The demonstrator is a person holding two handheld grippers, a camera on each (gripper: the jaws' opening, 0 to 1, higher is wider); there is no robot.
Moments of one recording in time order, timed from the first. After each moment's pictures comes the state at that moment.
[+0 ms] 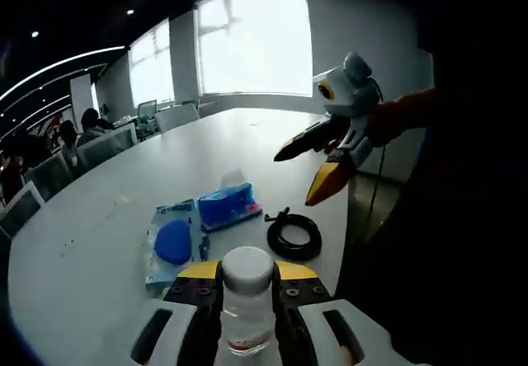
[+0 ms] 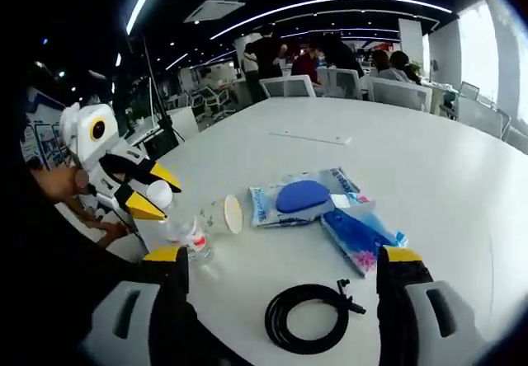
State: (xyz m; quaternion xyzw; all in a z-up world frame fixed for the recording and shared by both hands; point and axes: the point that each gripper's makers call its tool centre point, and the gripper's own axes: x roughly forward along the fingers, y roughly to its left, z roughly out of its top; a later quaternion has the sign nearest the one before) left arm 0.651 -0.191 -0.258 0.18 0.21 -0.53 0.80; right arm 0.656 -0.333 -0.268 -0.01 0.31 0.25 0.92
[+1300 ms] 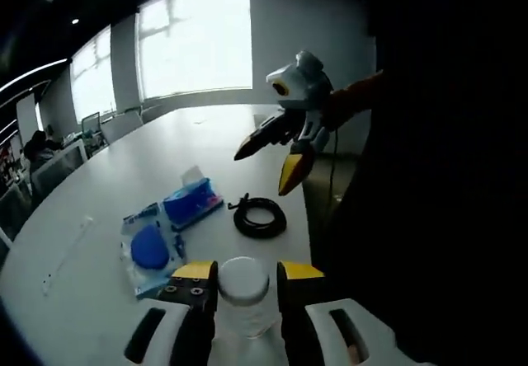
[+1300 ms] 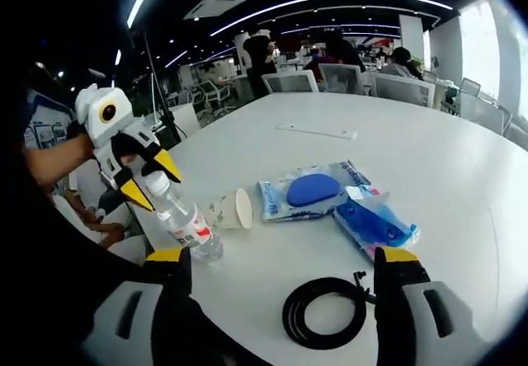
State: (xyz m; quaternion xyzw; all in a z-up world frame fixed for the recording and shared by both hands) left arm 0.645 -0.177 -0.260 0.24 0.20 -0.67 0.67; right arm 0.644 -0.320 -0.277 -0.01 0.32 0.25 0.91
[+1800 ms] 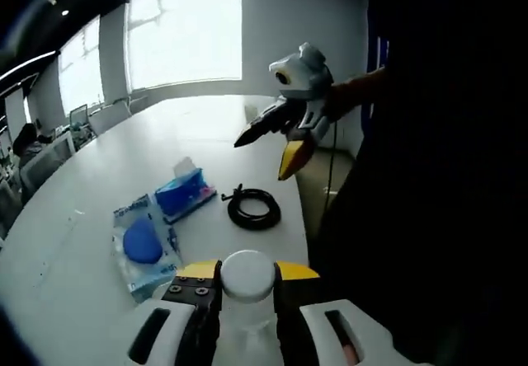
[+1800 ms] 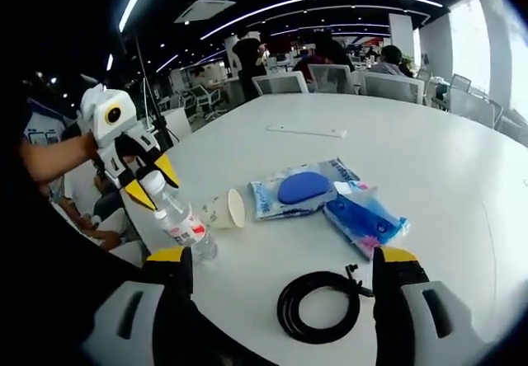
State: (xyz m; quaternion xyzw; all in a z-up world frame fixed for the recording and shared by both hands) left arm 0.650 -0.179 -0.265 0.22 0.23 -0.66 0.68; right arm 0.641 -0.332 -0.274 0.00 0.32 0.22 0.92
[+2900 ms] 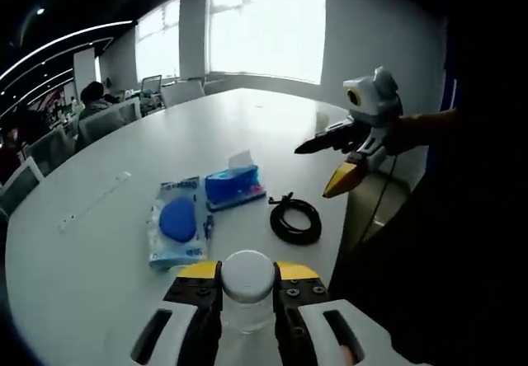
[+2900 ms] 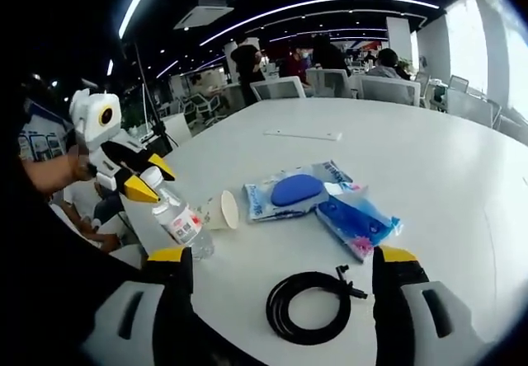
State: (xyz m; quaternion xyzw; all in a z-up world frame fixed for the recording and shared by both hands) left arm 0.660 -0.179 -0.251 0.17 0.28 -0.52 0.79; right arm 0.642 -0.346 -0.278 0.01 0.31 0.22 0.93
